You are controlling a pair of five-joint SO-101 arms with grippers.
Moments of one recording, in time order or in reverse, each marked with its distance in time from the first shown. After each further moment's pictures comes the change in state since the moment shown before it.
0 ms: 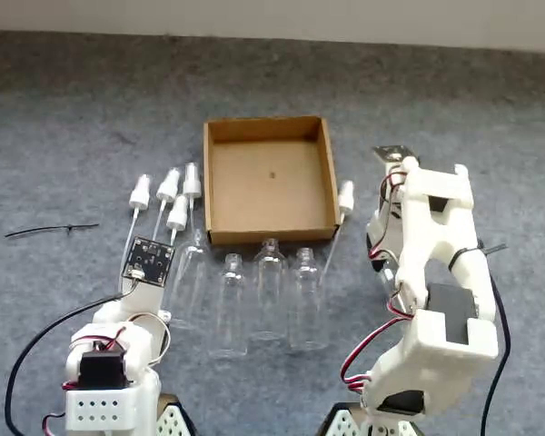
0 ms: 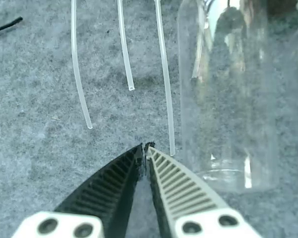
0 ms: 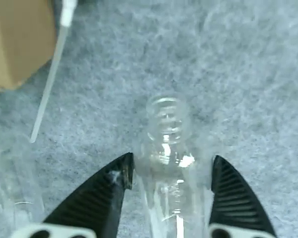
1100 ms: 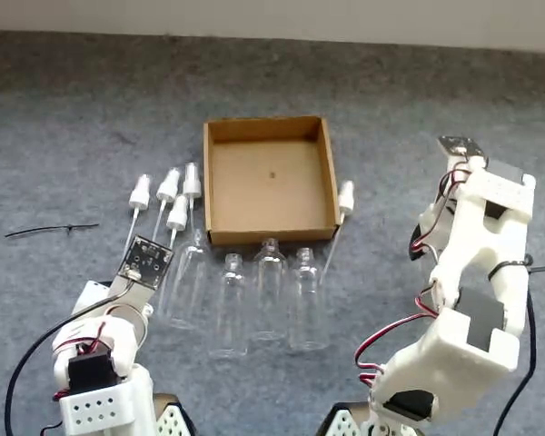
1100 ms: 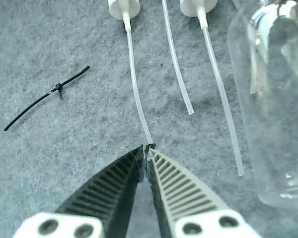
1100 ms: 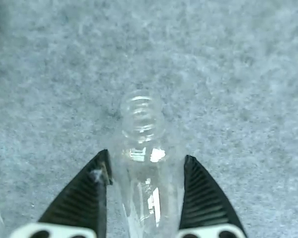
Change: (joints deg) left arm -11.1 0.0 0.0 -9.3 -21.1; right arm 13.7 0.0 -6.0 -0.5 6.6
